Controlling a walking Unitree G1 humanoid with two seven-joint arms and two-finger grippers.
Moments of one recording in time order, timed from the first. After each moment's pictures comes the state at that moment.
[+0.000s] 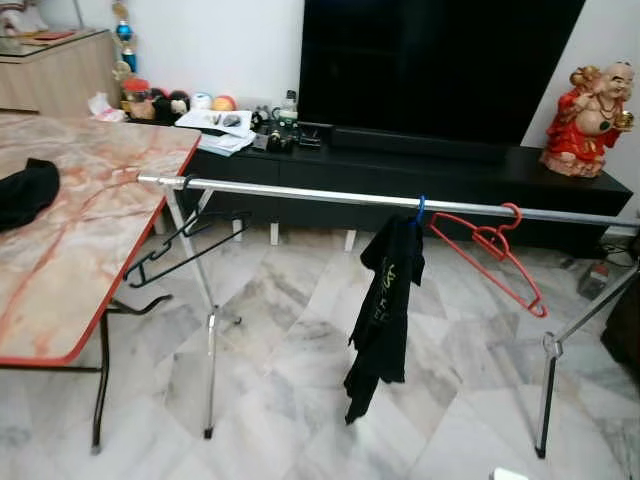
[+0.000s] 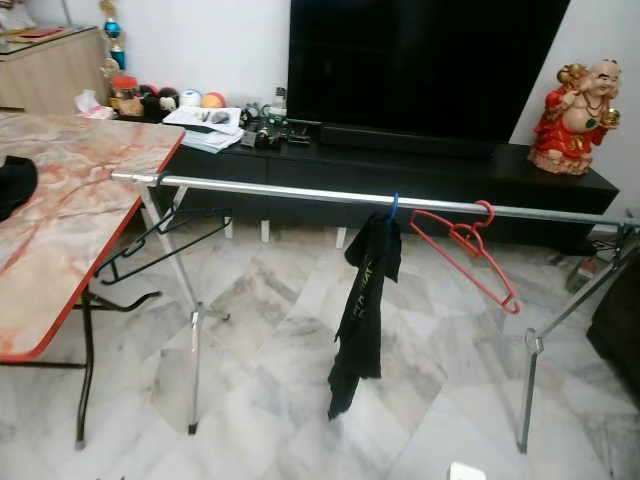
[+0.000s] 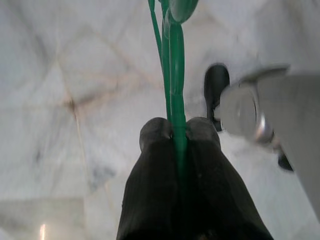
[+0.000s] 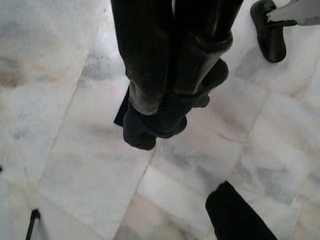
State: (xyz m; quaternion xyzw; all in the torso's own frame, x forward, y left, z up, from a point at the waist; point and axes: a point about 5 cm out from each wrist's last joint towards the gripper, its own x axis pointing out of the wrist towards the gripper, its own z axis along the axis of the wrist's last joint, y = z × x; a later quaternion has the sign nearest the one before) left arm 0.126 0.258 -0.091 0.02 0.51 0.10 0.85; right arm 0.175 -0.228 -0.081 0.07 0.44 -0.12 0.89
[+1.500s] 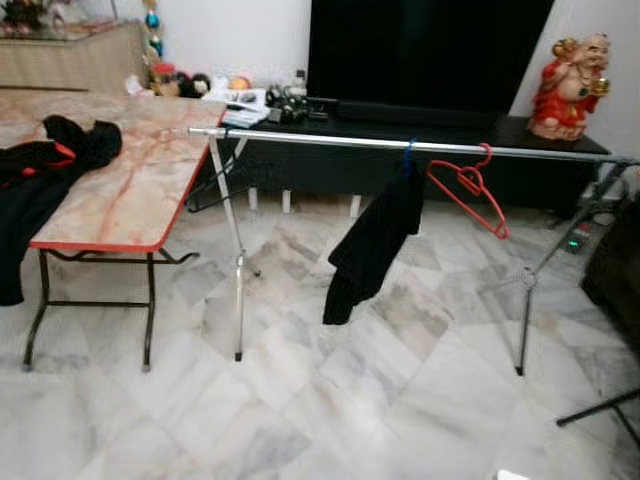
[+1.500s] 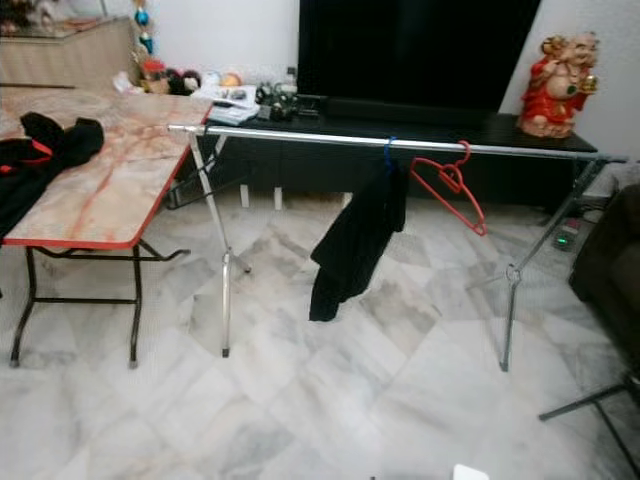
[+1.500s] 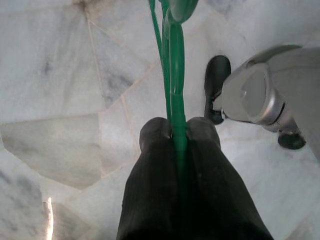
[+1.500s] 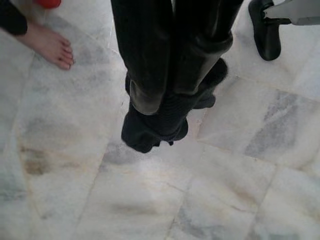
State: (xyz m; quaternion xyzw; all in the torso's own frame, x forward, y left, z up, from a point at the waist) left arm 0.118 0.262 -0.093 0.02 0.52 0.10 0.85; right arm 0.171 -0.226 -0.083 0.08 0.45 -0.13 0.88
